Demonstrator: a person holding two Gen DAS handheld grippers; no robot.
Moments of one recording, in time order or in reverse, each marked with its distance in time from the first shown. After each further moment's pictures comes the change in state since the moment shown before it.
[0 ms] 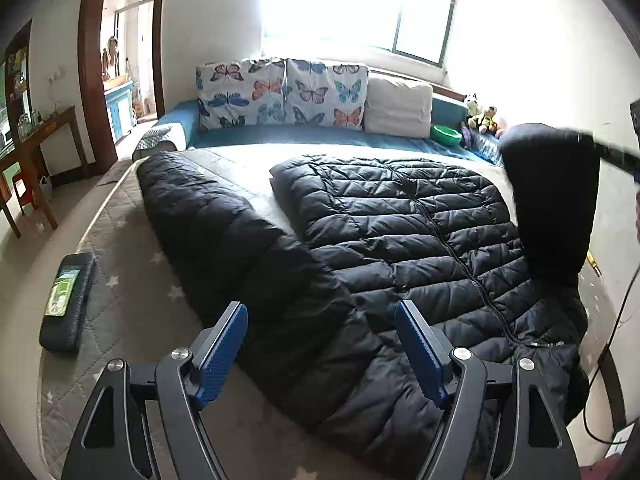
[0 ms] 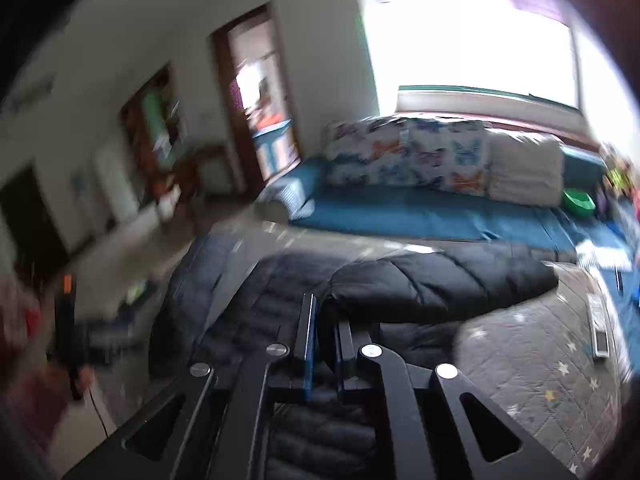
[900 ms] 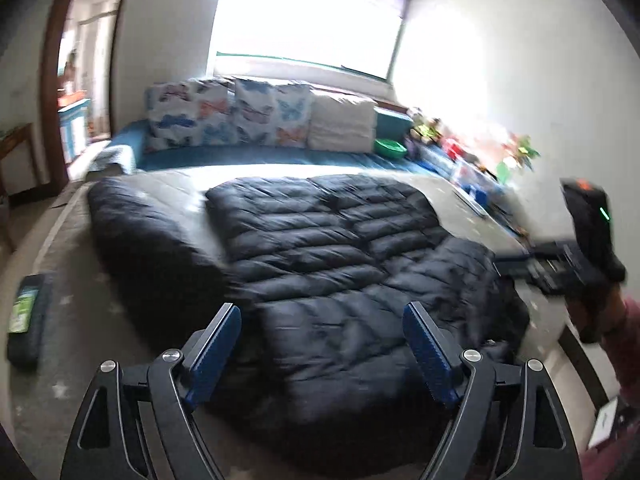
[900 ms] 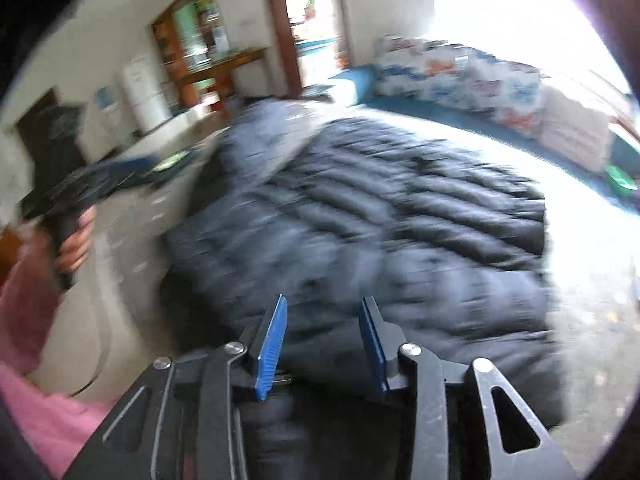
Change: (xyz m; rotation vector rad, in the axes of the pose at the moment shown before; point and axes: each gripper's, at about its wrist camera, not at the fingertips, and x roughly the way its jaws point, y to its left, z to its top) left arm -0.022 -0.056 -0.002 0.071 -0.041 -0.212; right arm 0.040 0.052 -0.103 -0.072 0.274 0.027
